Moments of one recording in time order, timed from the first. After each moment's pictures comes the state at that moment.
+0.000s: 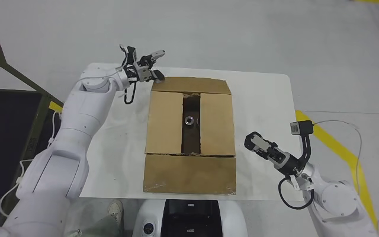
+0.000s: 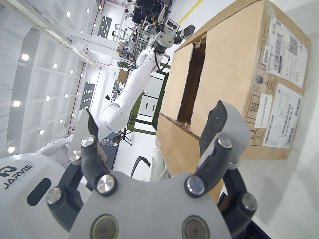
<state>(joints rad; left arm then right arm) 0.52 -1.16 -1.02 -0.66 -0.53 -0.12 -1.00 -1.78 -1.06 1.57 -2.08 0.21 -0.26 0.68</state>
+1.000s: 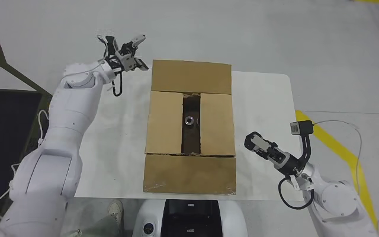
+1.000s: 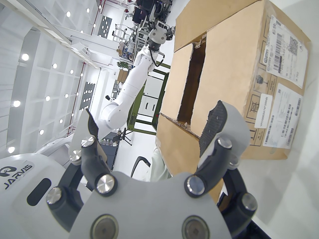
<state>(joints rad) 0.51 -1.12 -1.16 -0.65 -0.51 -0.19 -0.96 -1.78 -1.06 1.57 -2.08 0.21 -0.26 0.68</state>
